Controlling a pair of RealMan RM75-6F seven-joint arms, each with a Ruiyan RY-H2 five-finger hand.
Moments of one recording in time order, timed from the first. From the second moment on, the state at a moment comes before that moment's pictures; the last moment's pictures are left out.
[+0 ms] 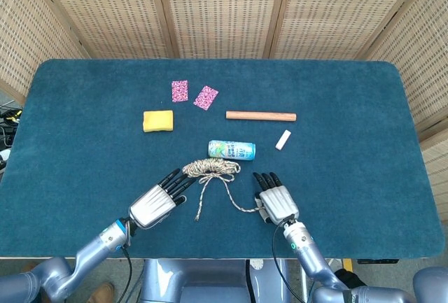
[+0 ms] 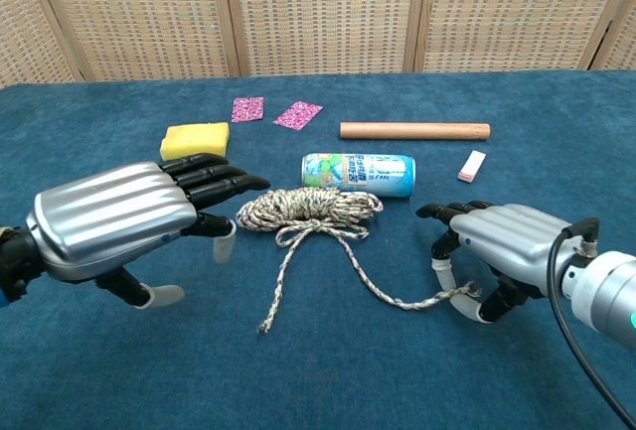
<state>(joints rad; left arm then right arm) -0.55 -1.57 -0.02 -1.41 1.83 1.05 0.40 0.55 -1.70 0.06 -1.55 -1.11 1.08 -0.63</state>
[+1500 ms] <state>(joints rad) -0.69 -1.81 0.05 -1.19 1.80 1.01 0.45 0.56 -1.70 0.06 -1.54 -1.09 1.06 -0.61</state>
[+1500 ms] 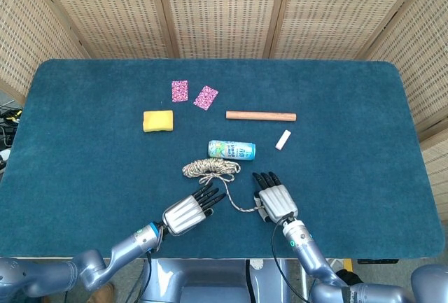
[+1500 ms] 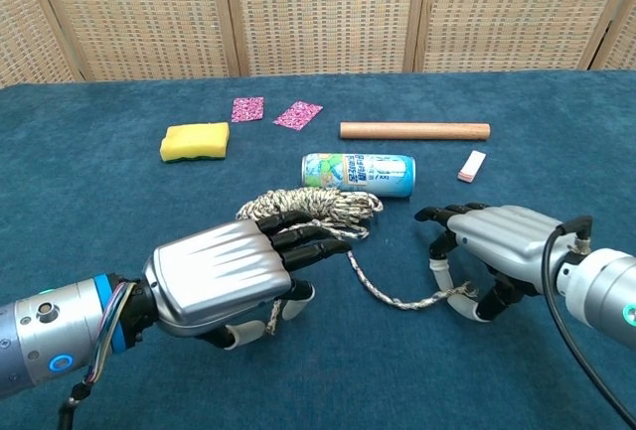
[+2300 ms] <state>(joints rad) -0.70 -1.85 0.07 -1.14 1.76 1.02 0.43 0.56 -1.70 0.06 -1.52 -1.09 1.05 -0.59</state>
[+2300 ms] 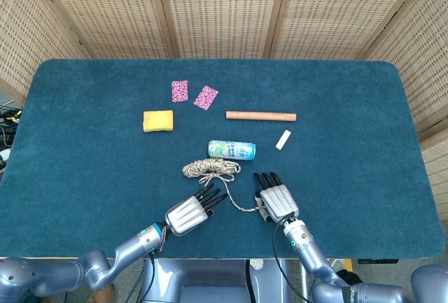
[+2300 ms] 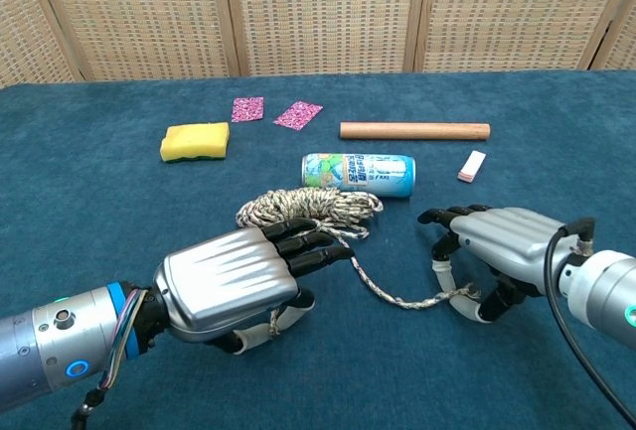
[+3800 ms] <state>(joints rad) -0.60 -1.57 0.05 -0.99 1.65 1.19 0.14 0.57 -1.65 0.11 -1.44 -1.15 1.16 -0.70</state>
